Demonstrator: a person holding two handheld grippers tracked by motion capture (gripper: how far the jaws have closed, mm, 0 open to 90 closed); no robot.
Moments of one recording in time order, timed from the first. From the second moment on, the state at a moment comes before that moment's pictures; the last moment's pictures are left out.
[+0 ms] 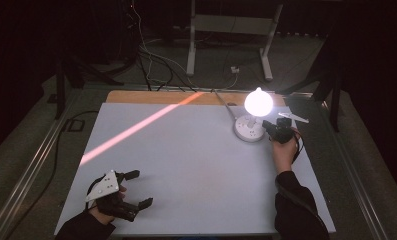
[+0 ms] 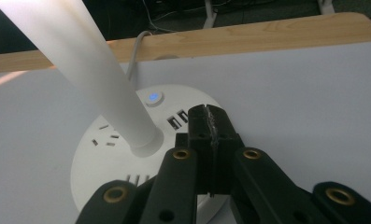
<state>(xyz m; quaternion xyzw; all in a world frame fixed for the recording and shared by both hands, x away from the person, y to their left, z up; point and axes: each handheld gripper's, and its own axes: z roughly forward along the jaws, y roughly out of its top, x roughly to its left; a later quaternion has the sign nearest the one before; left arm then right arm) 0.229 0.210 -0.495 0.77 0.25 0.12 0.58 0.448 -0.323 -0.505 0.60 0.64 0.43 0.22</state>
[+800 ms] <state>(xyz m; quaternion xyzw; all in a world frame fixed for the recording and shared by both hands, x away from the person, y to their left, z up) 0.230 0.210 -0.496 0.77 0.25 0.12 0.58 0.451 -0.314 -0.516 0.59 0.65 0.43 0.22</state>
